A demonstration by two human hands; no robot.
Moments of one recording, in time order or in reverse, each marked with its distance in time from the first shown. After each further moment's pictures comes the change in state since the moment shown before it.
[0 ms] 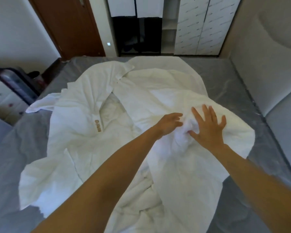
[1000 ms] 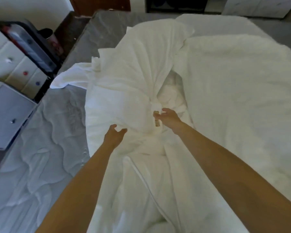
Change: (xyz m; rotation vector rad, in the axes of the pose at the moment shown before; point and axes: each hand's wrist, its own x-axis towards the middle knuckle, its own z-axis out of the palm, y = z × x) left_hand -0.014 -0.333 -0.464 0.088 0.550 -0.538; right_hand 0.187 -0.497 0.168 1.150 -0.820 0.487
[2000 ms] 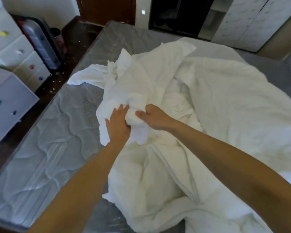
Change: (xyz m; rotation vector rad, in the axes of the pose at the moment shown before) left_hand -0.067 -0.054 -0.116 0.184 0.411 0.617; right_hand -0.173 -0.100 0.152 -0.542 -0.126 -0.495
